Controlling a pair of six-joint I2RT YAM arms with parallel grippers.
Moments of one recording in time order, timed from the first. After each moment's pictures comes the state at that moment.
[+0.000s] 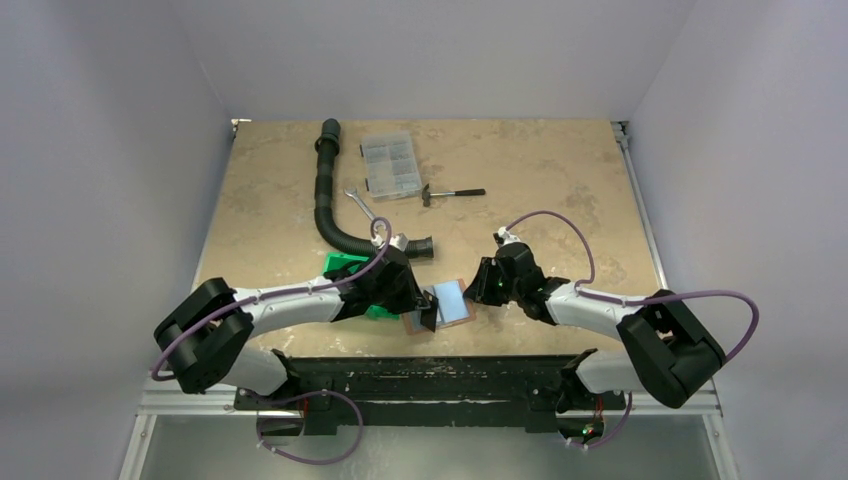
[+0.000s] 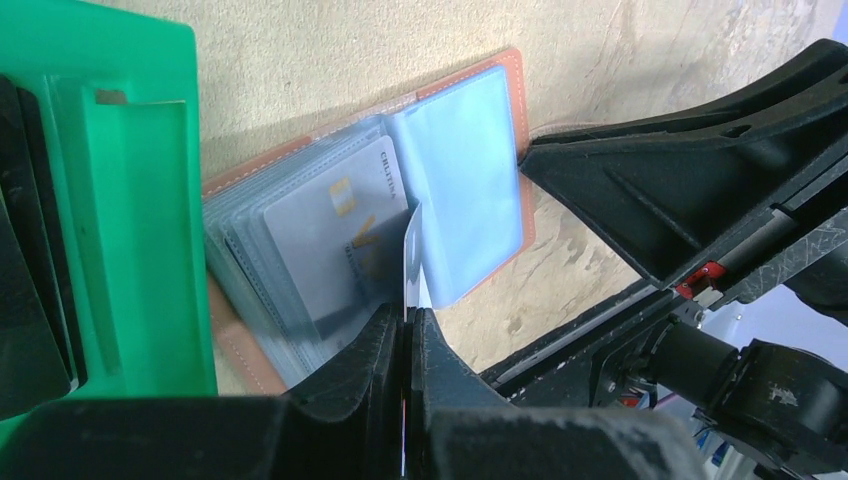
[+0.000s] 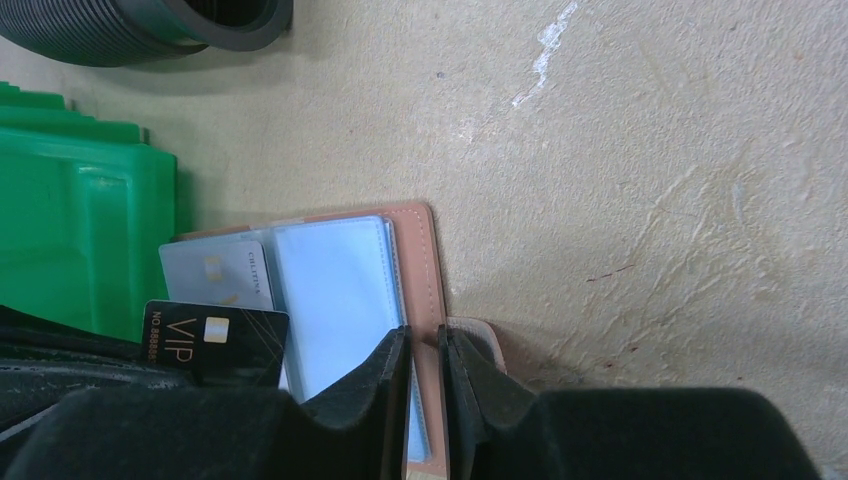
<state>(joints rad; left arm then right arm) -0.88 1.40 0.65 -0.07 0.03 -1.04 0.62 1.33 0.43 0.12 -0.12 0.74</state>
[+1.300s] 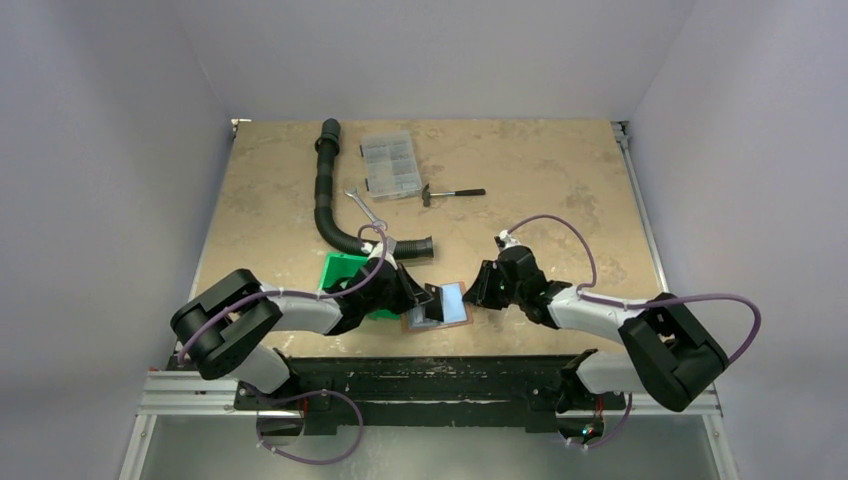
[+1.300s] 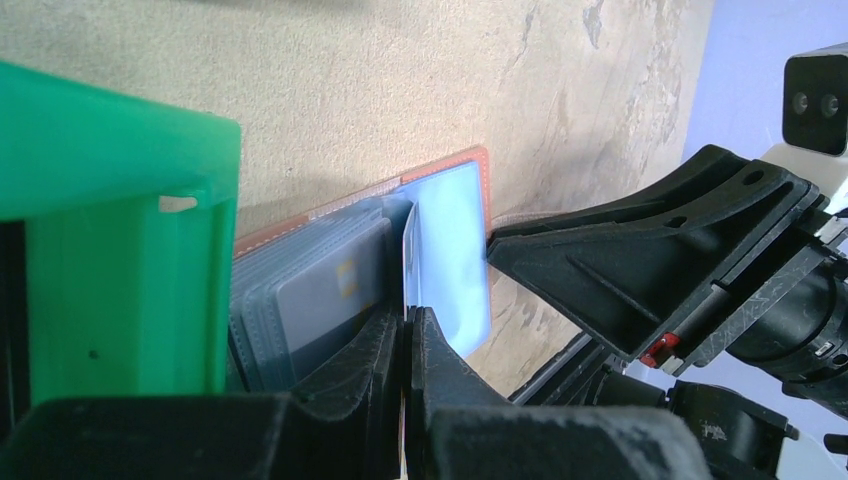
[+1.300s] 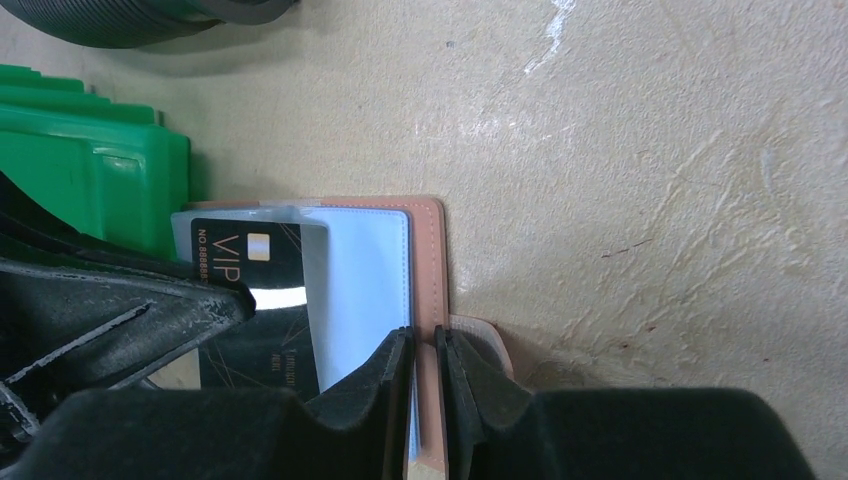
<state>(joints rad) -0.84 1.50 0.43 0.47 0.03 -1.15 0.62 1.31 0.40 0.14 -0.15 0.77</state>
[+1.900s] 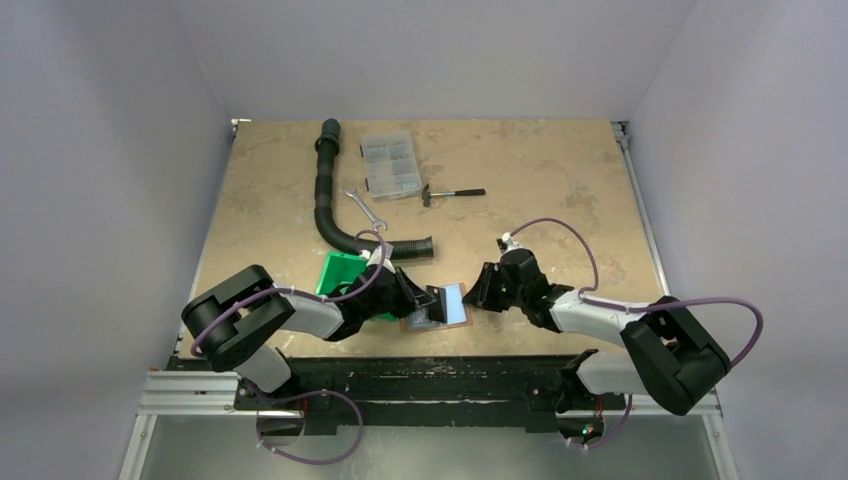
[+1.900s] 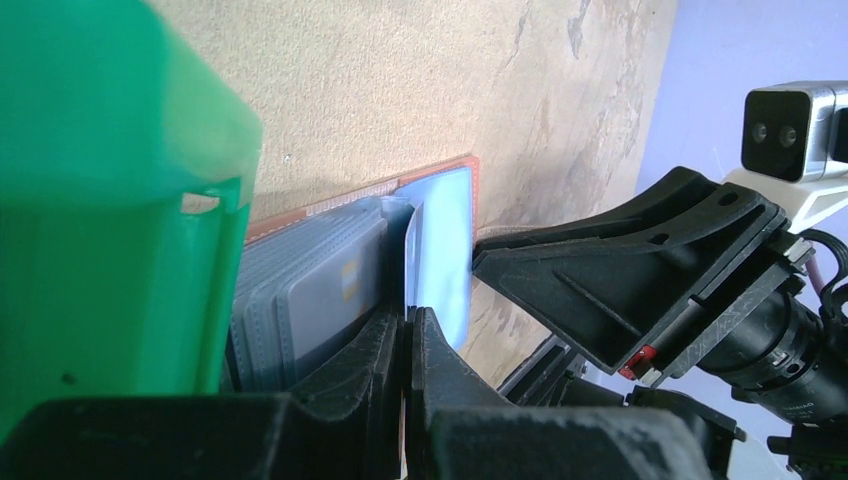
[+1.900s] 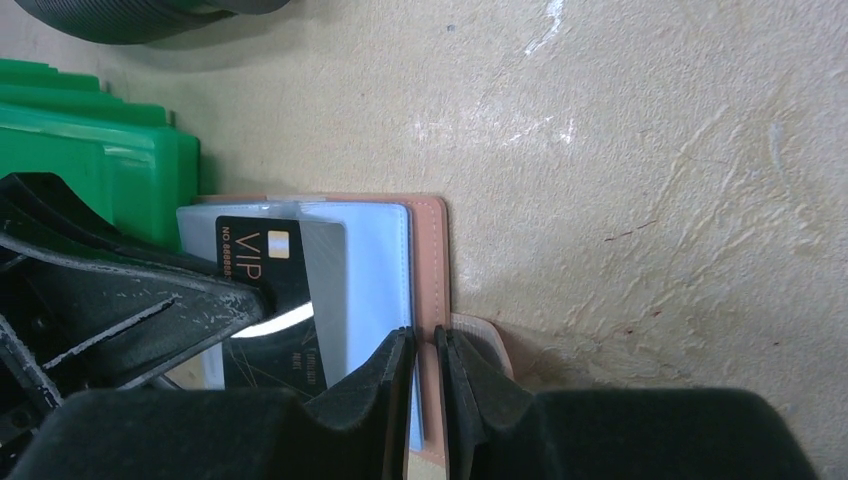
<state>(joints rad) -0.86 1.55 0.37 0.64 0.02 -1.26 0.62 1.29 0.37 0.17 -0.17 0.80</state>
